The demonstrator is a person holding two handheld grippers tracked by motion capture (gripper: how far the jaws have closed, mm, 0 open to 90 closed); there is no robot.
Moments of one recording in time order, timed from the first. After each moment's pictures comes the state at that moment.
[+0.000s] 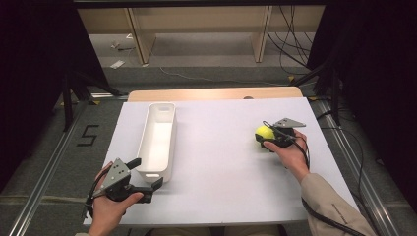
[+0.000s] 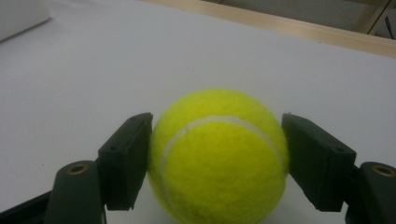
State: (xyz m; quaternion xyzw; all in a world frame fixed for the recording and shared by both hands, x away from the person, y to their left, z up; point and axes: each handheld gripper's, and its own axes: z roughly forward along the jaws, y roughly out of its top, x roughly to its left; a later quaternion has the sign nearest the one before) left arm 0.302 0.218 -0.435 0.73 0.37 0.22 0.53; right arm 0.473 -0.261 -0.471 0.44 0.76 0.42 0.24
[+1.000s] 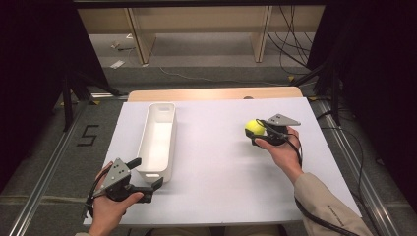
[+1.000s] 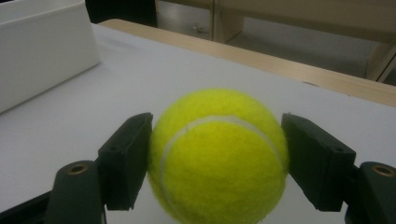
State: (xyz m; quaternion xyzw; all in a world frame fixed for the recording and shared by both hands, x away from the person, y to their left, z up) left arm 0.303 0.218 -0.435 0.73 0.37 0.22 0.53; right arm 0.464 -0.227 -0.445 0.40 0.74 0.48 0.25
